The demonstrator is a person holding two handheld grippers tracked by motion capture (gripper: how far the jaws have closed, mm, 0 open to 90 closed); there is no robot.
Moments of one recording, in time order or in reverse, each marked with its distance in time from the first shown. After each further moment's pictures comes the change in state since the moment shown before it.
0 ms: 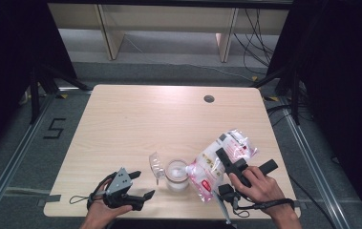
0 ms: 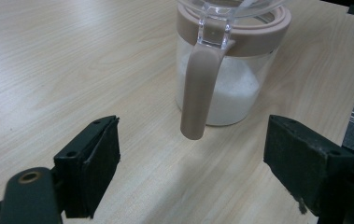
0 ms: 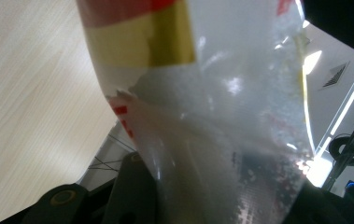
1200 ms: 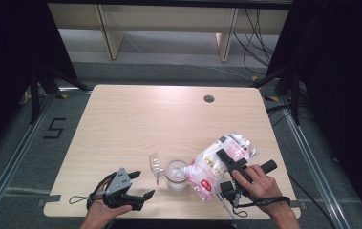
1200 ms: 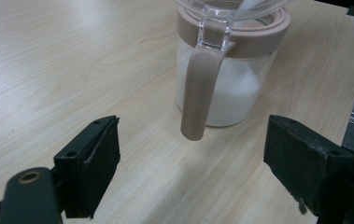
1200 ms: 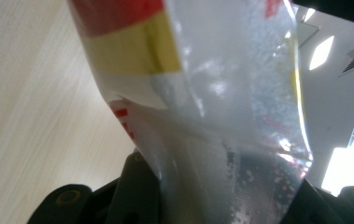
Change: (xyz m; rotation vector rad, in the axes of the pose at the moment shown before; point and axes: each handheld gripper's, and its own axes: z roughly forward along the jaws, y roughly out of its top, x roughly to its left) left arm 0.000 0.001 -0.001 0.000 0.007 0.005; right arm 0.011 -0.006 0.010 -0.087 0.030 0.187
